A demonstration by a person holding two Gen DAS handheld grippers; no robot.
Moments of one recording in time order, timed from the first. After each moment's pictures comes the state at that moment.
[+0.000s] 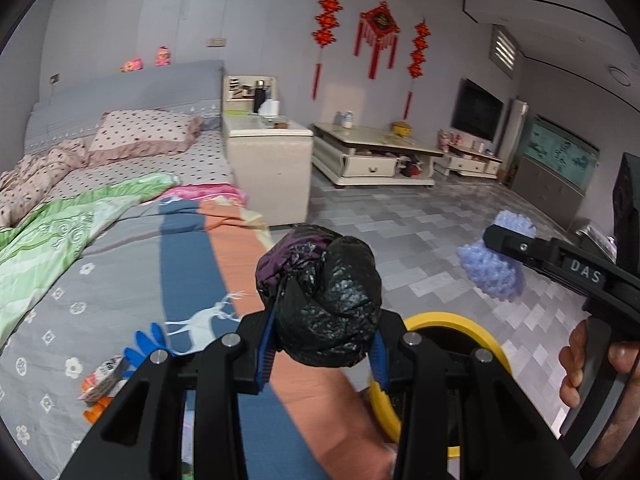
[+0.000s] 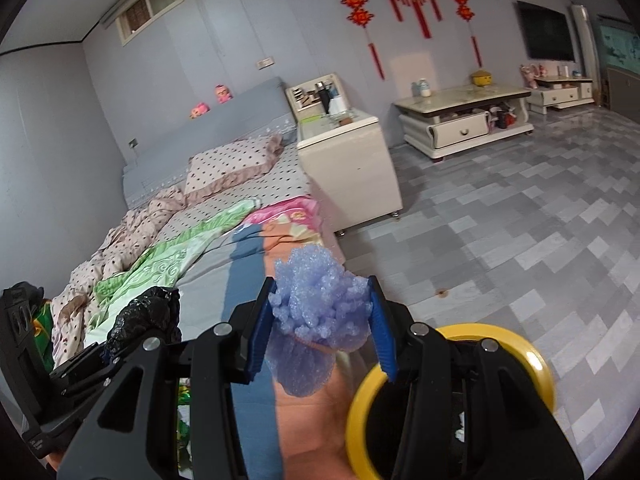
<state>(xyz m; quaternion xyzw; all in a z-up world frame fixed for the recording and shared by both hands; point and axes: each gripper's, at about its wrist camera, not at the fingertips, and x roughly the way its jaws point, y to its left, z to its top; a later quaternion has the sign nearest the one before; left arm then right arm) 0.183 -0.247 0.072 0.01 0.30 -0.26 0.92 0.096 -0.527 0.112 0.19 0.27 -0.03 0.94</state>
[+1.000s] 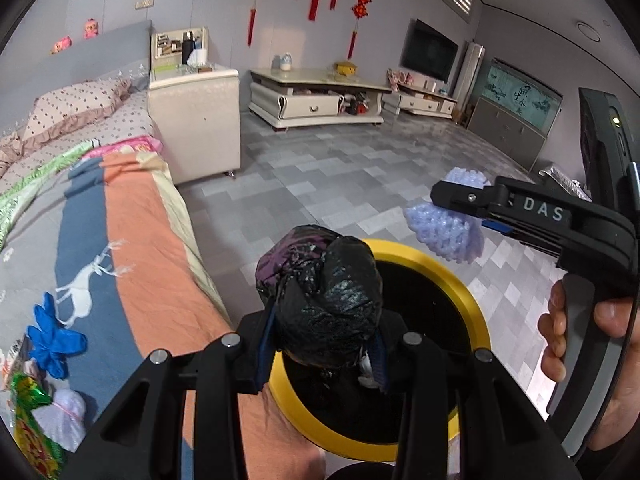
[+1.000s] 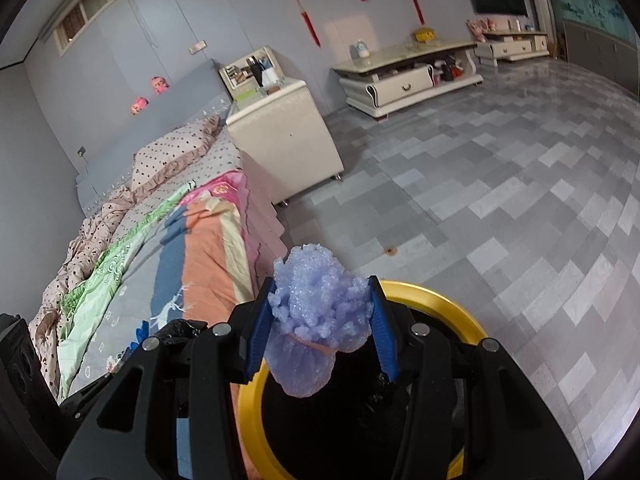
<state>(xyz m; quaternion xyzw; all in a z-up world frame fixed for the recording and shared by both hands) 0.171 -0.372 -0.027 0.06 0.38 -0.34 0.86 0.089 -0.635 0.007 0.24 0.33 -0.11 0.91</state>
